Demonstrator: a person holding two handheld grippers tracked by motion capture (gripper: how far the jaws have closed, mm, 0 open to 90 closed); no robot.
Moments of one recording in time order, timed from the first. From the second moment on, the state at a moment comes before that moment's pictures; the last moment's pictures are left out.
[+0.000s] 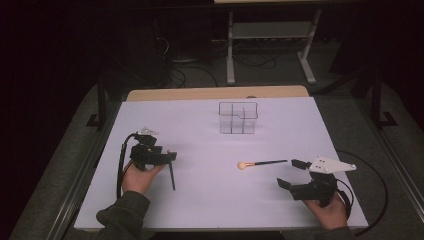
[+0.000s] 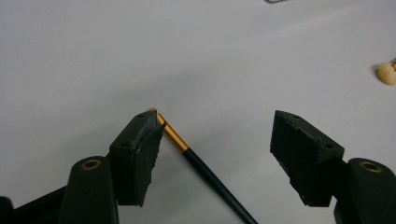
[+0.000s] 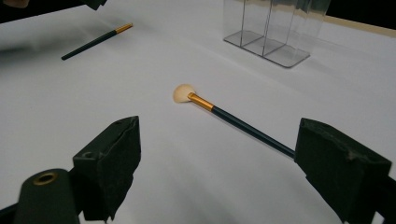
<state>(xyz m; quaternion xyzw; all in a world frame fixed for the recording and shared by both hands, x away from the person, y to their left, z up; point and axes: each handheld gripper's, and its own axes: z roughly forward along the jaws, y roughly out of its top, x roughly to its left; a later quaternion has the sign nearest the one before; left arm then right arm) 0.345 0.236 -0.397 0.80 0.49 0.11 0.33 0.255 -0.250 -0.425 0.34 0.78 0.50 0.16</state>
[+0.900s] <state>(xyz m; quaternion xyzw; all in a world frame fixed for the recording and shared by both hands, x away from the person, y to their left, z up) 0.356 0.232 -0.414 0.80 0.52 0.09 0.28 0.254 -0.249 -0.423 0.33 0.79 0.50 0.16</state>
